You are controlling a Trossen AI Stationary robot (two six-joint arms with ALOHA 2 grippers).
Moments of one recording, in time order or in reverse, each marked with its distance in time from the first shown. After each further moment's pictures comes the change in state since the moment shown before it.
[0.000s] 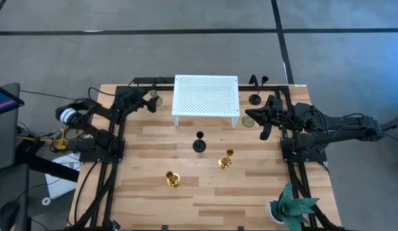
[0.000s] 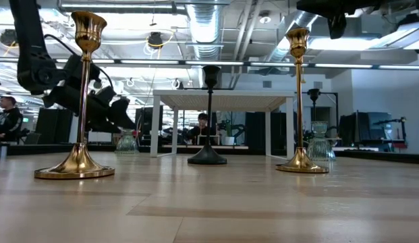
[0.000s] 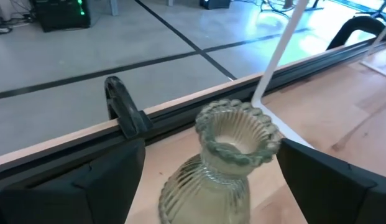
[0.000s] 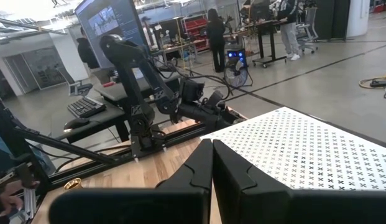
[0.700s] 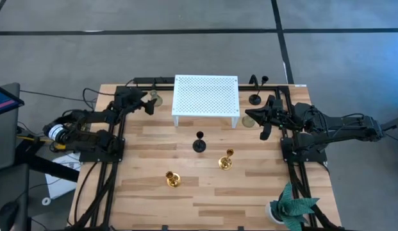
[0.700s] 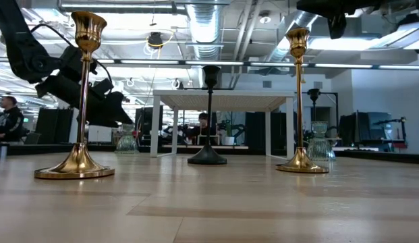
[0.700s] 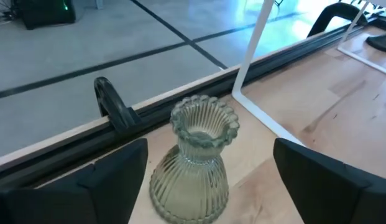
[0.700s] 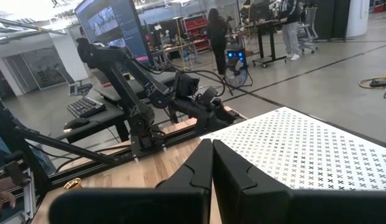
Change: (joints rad) left arm 0.000 -0.241 0.000 -0.290 0.054 0.052; right arm 0.000 0.000 0.000 0.000 0.001 0.000
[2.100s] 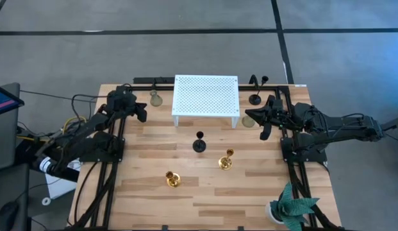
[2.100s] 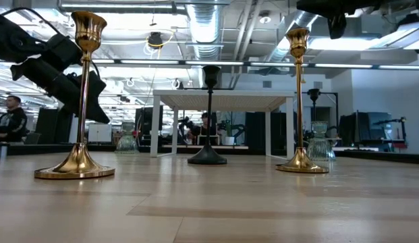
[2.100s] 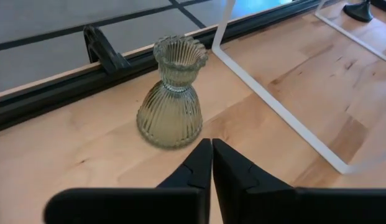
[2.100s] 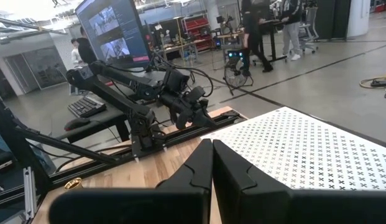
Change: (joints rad) left arm 0.047 -0.439 -0.001 -0.596 0.093 0.010; right arm 0.000 0.000 0.000 0.000 -0.003 0.000
